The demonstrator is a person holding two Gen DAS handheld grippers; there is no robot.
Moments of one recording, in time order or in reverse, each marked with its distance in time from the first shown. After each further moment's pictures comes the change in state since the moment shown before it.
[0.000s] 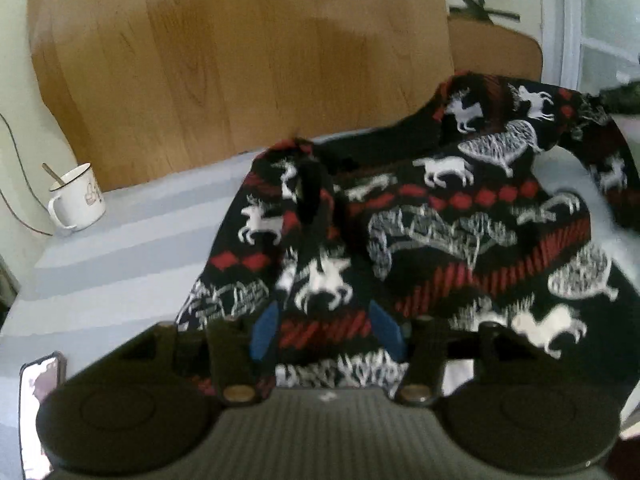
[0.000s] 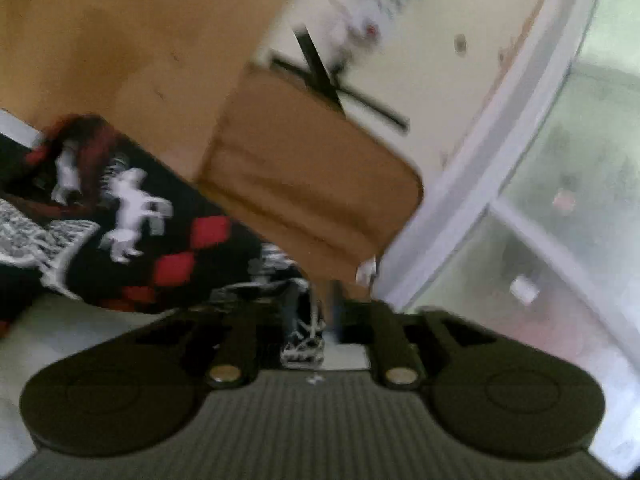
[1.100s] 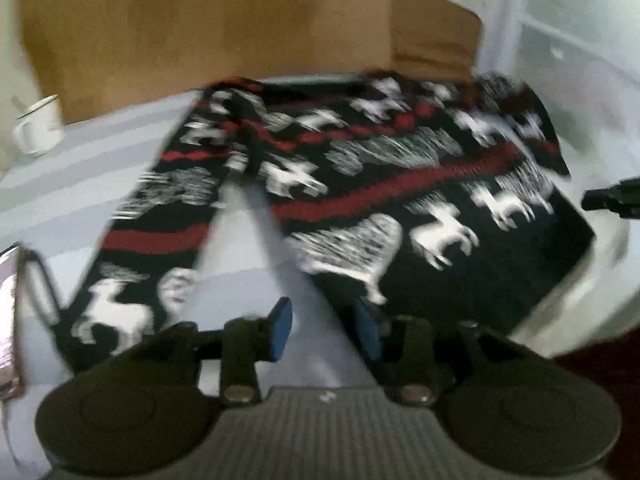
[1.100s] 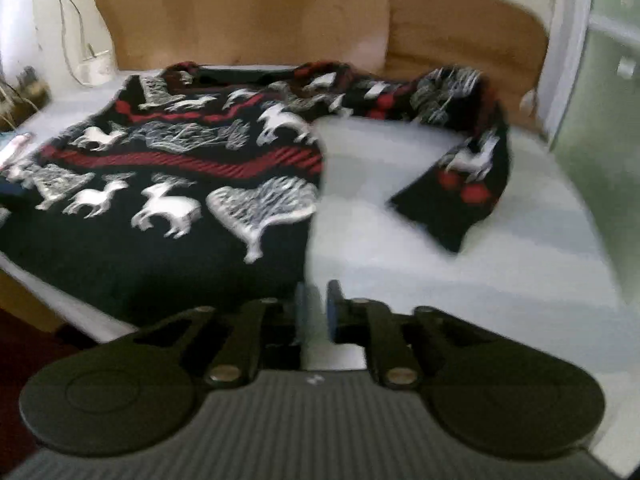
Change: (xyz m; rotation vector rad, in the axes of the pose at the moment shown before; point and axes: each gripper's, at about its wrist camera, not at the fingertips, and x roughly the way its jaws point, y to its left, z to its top) left arm -0.061 0.005 -0.072 -0.082 0.075 -0.212; right arm -0.145 0.055 -0.100 0.130 0.158 0.539
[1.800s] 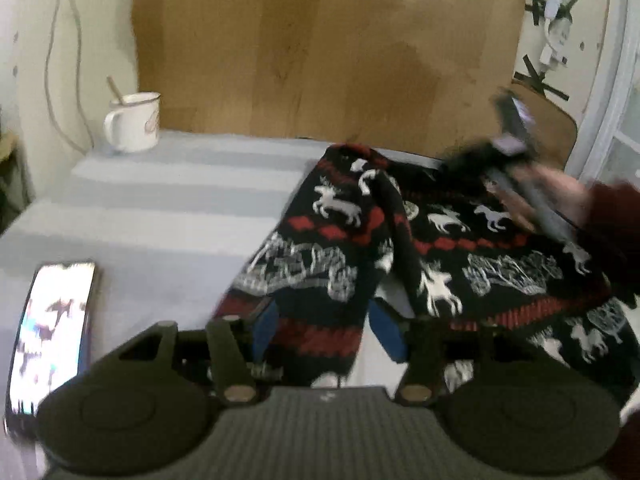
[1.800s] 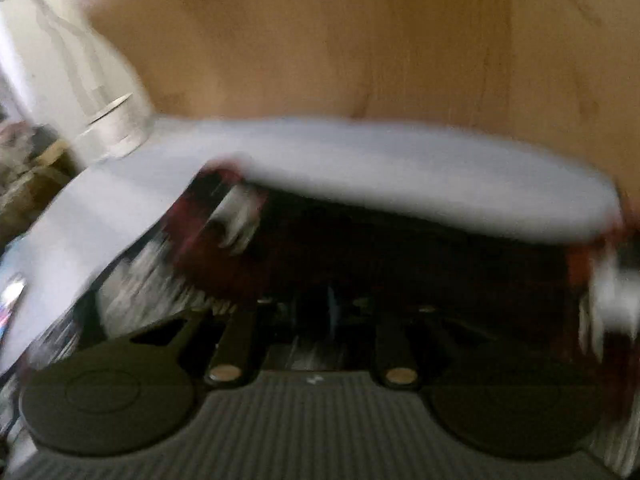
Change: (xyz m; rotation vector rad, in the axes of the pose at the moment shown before) left arm -0.002 0.084 0.021 -0.233 -0.159 0.124; right arm 0.347 0.117 0.267 0.026 0.098 0.323
